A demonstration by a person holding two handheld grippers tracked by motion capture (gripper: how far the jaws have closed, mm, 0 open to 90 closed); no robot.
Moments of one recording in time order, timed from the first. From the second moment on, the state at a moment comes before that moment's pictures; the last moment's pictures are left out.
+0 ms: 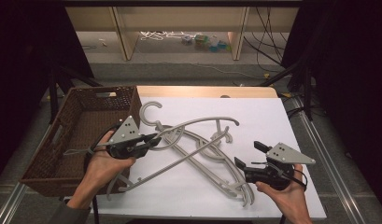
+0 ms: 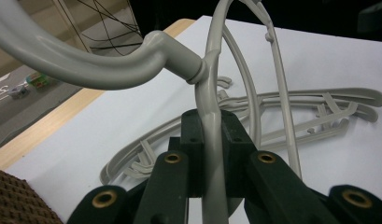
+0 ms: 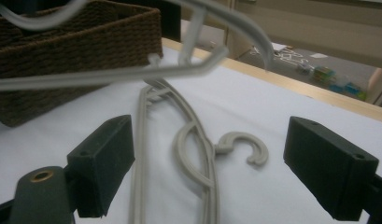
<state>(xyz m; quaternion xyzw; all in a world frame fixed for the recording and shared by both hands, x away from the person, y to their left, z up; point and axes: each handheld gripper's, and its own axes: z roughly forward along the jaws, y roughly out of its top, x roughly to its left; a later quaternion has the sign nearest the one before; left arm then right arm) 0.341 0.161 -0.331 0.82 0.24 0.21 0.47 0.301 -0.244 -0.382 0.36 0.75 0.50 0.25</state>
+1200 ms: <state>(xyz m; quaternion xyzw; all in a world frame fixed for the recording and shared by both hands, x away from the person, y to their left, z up) 0.364 0.248 -0.278 0.79 0.33 0.26 0.45 0.285 -0.238 -0.417 0.37 0.71 0.54 0.24</state>
